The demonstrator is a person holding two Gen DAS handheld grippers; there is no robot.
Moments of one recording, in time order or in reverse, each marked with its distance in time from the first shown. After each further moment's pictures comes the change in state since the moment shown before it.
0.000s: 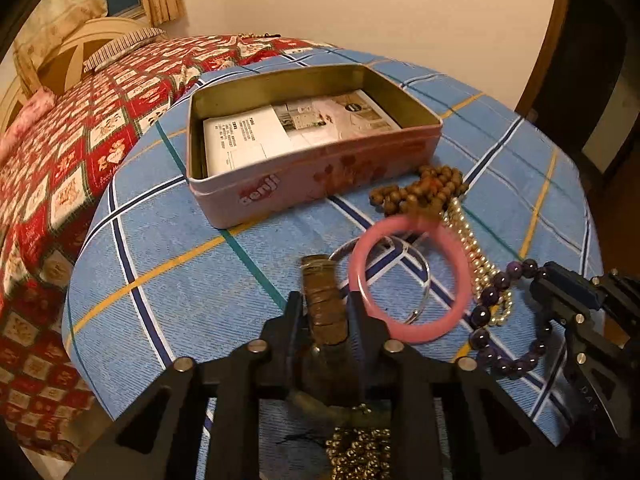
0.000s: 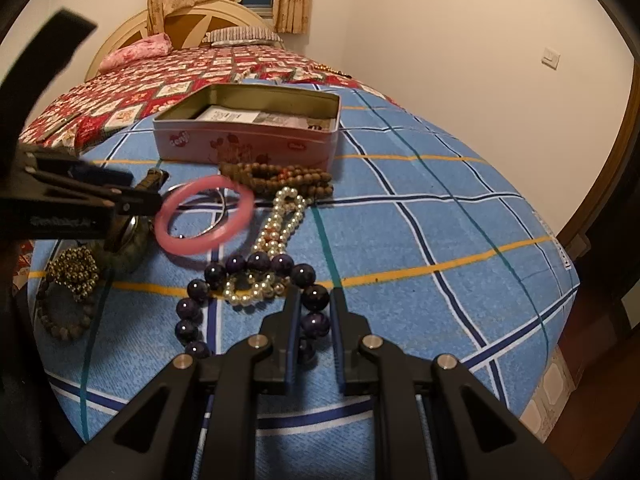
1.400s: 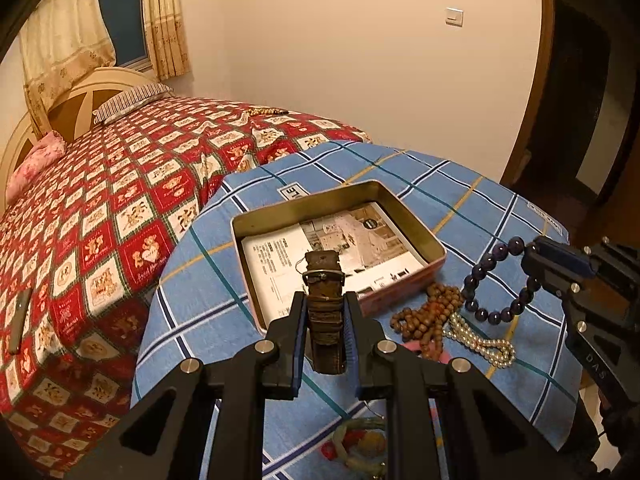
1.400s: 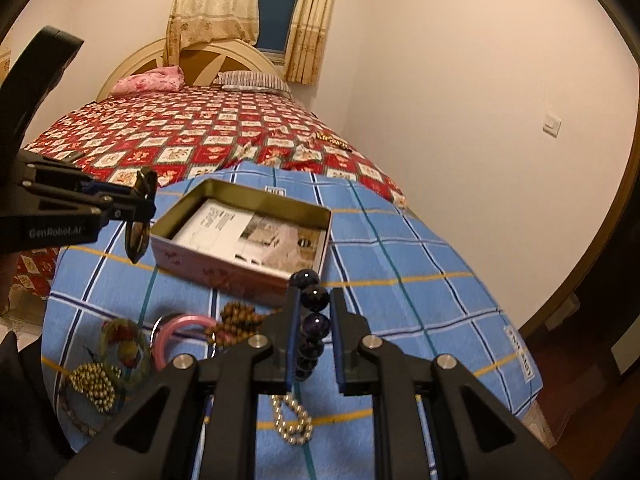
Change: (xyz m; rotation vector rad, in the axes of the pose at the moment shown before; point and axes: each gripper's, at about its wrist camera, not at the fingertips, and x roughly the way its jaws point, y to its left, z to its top) left arm -0.058 0.025 0.068 0.040 -0.203 0.021; right arm -0.020 -0.001 0.092 -0.098 -0.182 -0.030
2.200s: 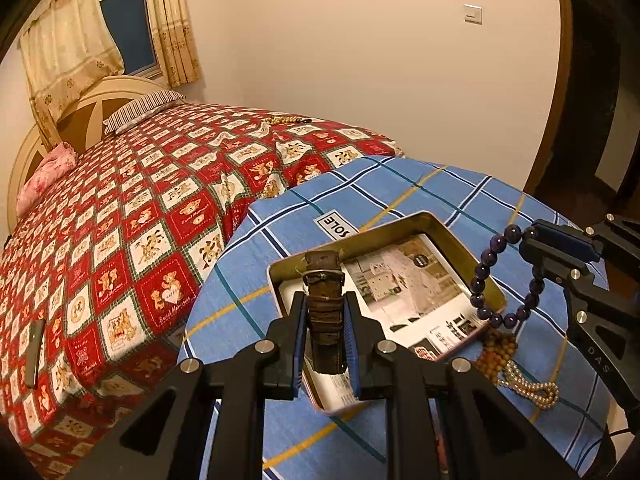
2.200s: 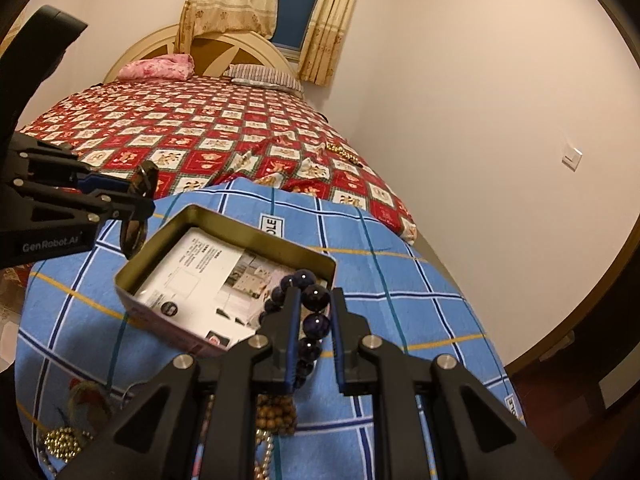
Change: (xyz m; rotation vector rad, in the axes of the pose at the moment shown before) left arm 0.040 0.032 0.046 0.021 0.002 0.073; right arm 0.058 0.001 0.055 -0.093 0.008 -0.005
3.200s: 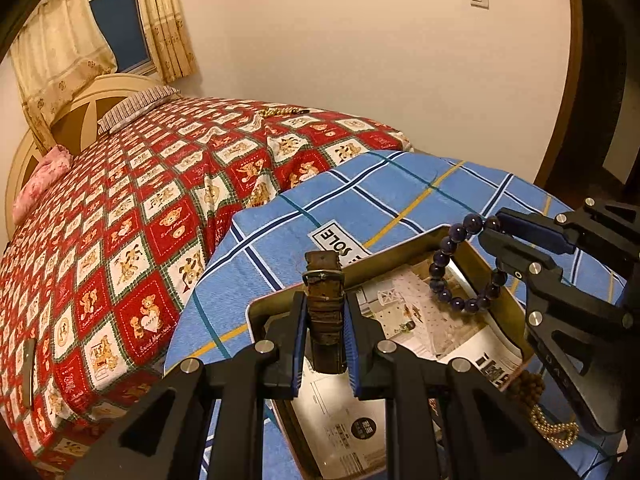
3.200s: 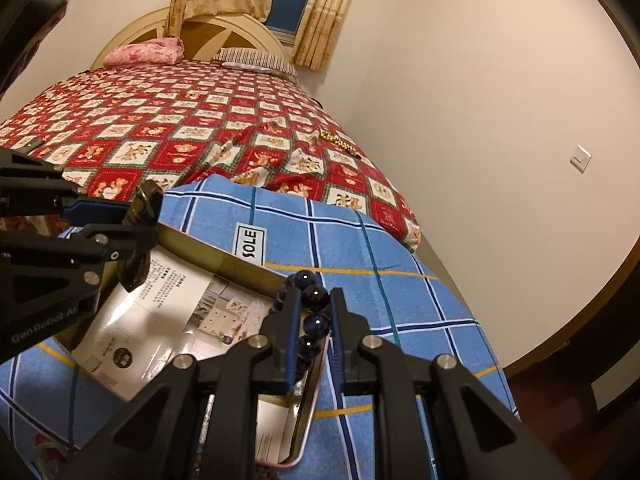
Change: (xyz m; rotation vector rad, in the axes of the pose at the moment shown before) left arm 0.059 -0.010 0.027 0.015 0.043 0.019; right arm 0.065 -0.005 0.026 -0.017 0.056 -0.028
